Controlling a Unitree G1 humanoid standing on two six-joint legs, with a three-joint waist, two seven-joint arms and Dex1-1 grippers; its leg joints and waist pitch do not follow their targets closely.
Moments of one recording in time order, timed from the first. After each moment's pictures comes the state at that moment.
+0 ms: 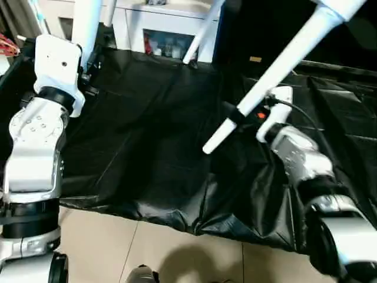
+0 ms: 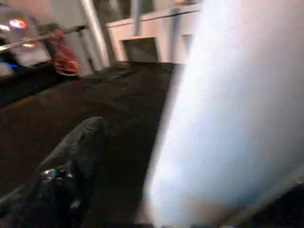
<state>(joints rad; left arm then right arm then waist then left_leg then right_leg) -0.52 0.43 0.19 -0.11 0.04 0.29 -0.27 -0.84 -0.22 -0.11 0.97 0.40 0.05 0.78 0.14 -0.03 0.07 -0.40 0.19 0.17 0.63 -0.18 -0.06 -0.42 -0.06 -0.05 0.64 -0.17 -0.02</state>
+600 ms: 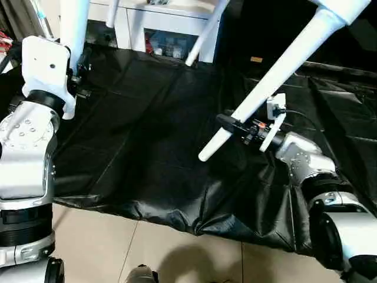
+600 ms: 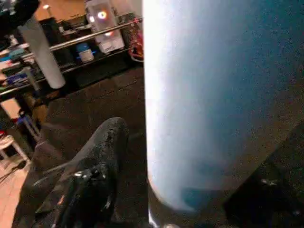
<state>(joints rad) -0.50 0.44 0.22 -0.12 0.03 0.30 -0.27 -0.83 -0.28 -0.11 1.03 0.39 0.06 1.15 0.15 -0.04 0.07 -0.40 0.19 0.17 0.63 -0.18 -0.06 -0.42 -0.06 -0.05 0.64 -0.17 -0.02</state>
